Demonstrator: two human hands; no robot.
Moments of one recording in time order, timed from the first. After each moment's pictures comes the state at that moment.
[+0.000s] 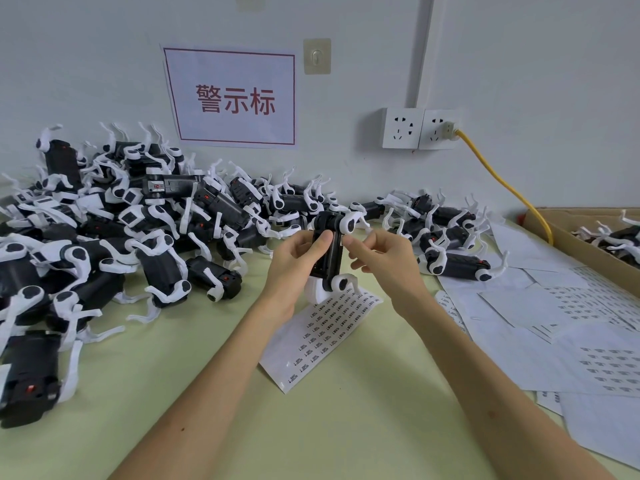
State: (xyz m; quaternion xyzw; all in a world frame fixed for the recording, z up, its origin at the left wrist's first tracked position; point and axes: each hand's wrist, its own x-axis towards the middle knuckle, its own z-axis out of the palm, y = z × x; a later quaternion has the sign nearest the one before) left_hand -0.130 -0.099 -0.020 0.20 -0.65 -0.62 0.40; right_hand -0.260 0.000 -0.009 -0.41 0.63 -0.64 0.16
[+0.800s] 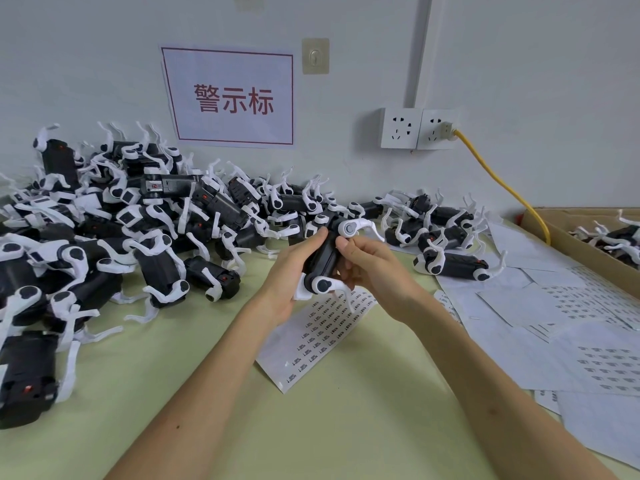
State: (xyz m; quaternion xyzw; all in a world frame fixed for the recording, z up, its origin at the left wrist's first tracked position) left_hand -0.124 -0.095 -0.011 0.20 -0.59 -0.73 0.28; right_hand -0.254 0.001 -0.009 -0.48 0.53 -0.62 0.33
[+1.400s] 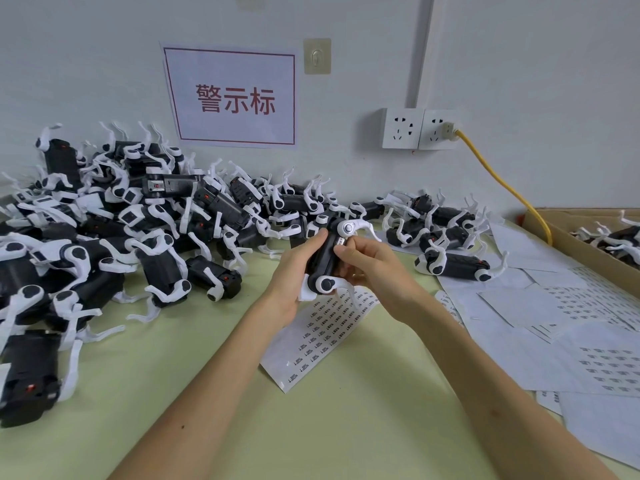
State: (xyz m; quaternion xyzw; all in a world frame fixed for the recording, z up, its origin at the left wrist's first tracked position) left_hand -0.128 -0.093 -0.015 0.23 -0.56 -0.75 0.29; right_hand -0.254 0.000 -0.010 -0.48 0.55 -0.60 0.31
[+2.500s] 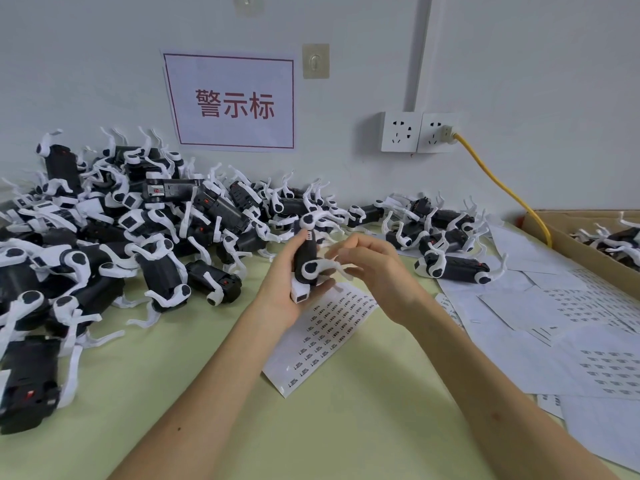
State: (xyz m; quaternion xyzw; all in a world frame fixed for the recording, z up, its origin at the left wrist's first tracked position) left_hand -0.129 -0.105 -0.020 0.25 -0.42 -0.82 0.29; right_hand -0.251 0.004 -0.001 -0.50 0.49 -0.64 0.33
